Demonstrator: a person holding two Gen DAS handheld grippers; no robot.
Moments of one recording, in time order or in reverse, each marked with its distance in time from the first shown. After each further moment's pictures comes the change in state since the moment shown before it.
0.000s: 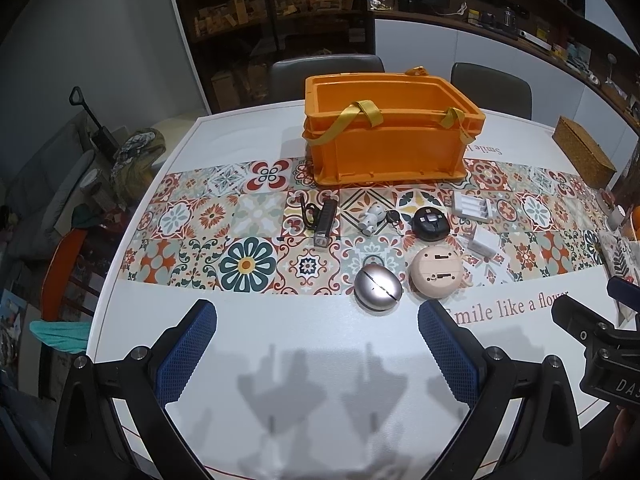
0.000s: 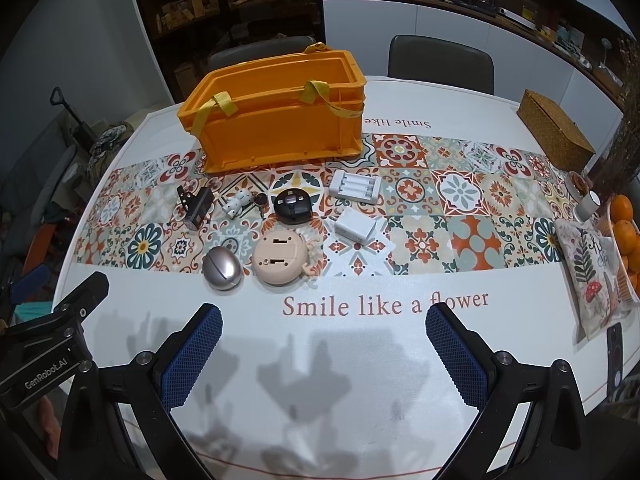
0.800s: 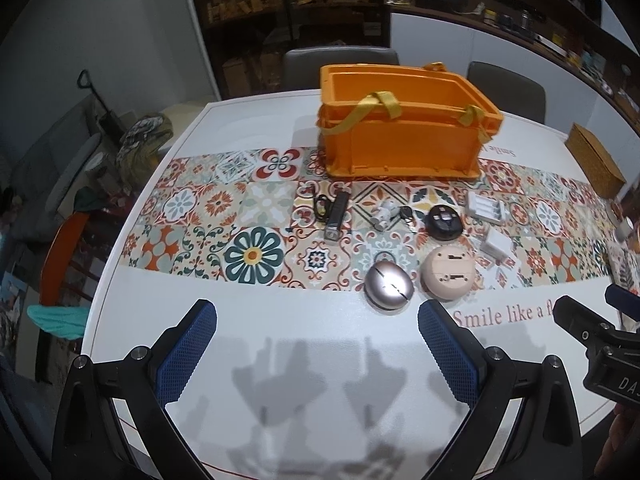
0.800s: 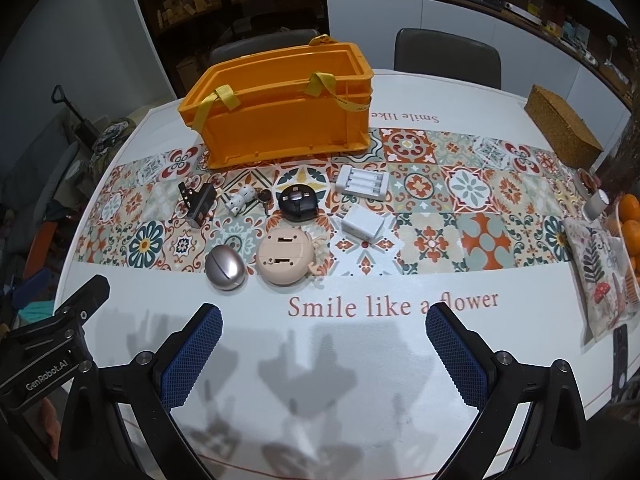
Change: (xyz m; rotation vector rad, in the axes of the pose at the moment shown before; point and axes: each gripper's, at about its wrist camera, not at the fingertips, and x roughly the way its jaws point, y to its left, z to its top) left arm 0.015 0.012 -0.001 -0.063 0.038 0.021; right arm 0.017 0.004 0.003 0.008 0.025 0.034
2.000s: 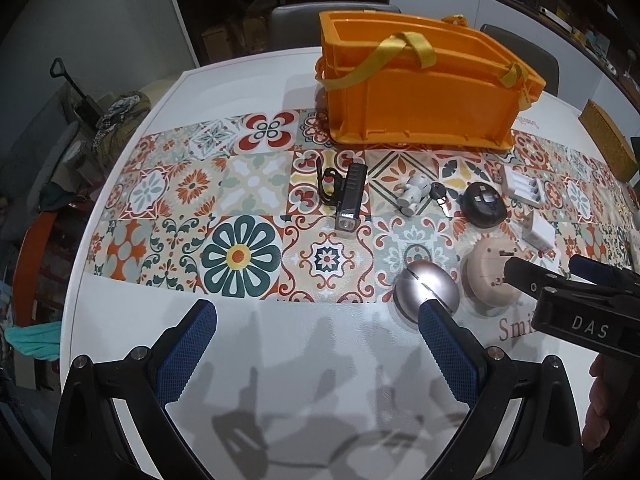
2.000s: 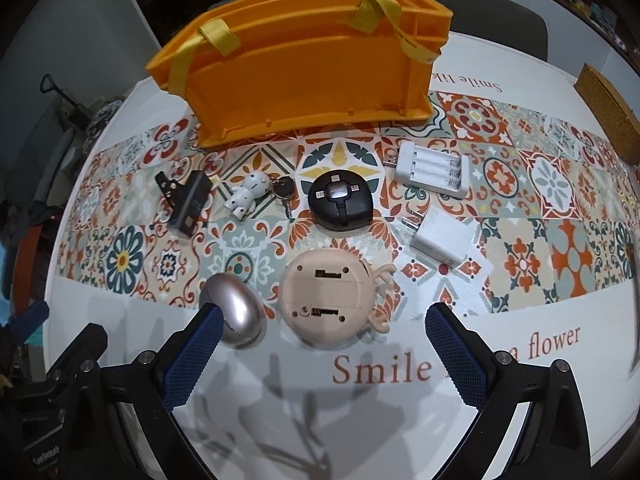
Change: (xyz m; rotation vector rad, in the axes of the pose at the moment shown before) left arm 0.099 0.013 0.022 0.050 0.132 -0.043; right arm 0.129 0.038 0.042 0.012 0.150 0.020
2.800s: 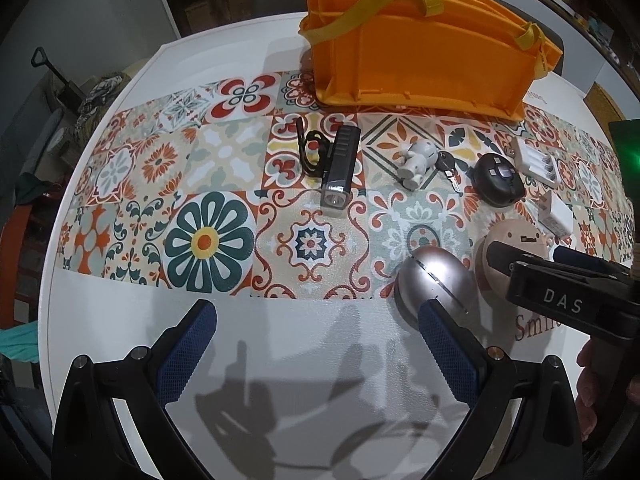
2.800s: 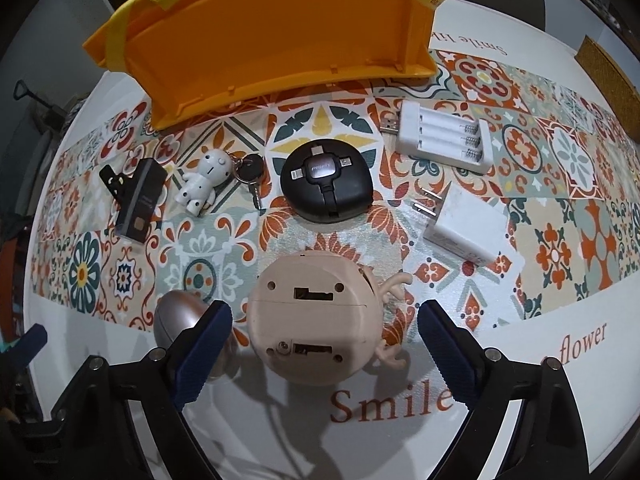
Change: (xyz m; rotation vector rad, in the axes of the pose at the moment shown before) left arm 0.048 -0.010 0.000 0.011 0.095 -0.037; right arm 0.059 -0.004 0.010 0.047 0.085 -0.039
